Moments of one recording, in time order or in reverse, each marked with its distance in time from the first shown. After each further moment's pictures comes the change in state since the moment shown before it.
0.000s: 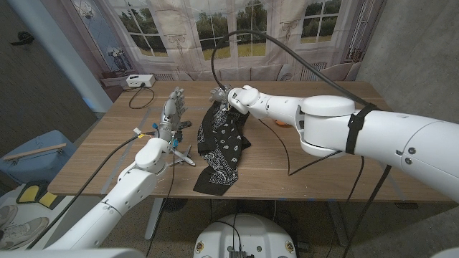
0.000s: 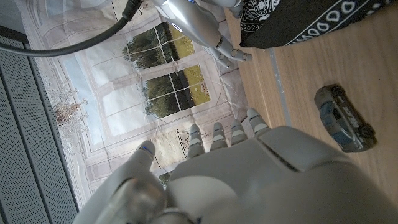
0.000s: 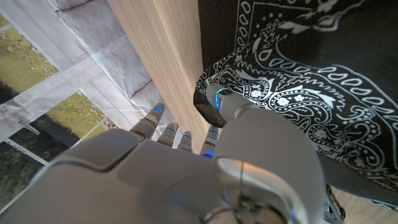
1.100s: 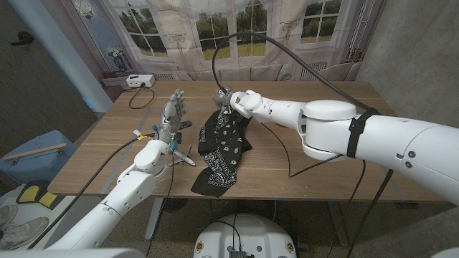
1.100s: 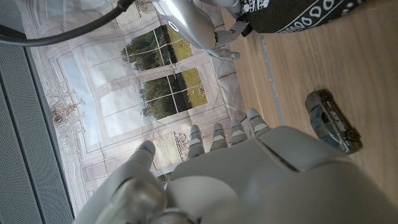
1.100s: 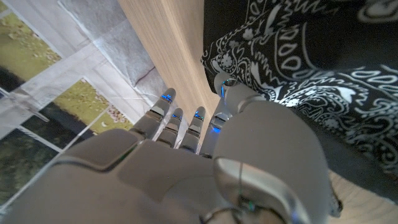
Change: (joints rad) left arm 0.002 0.005 0.002 0.021 -0.022 -0.013 -0.031; left_hand 0.000 0.000 0.000 0.000 0.004 0.000 0.000 -0.008 0.000 -0.013 -0.006 -0.007 0.000 -0.001 -0.001 -0.008 0.000 0.000 0.000 -0.004 0.000; right arm -0.033 -0.028 0.040 0.020 -0.013 0.029 -0.193; right_hand 0.034 -0.038 -0.109 0.034 -0.180 0.738 0.153 0.293 0.052 0.405 -0.073 0.055 -0.007 0.240 -0.064 0.069 0.000 0.229 -0.104 0.067 0.002
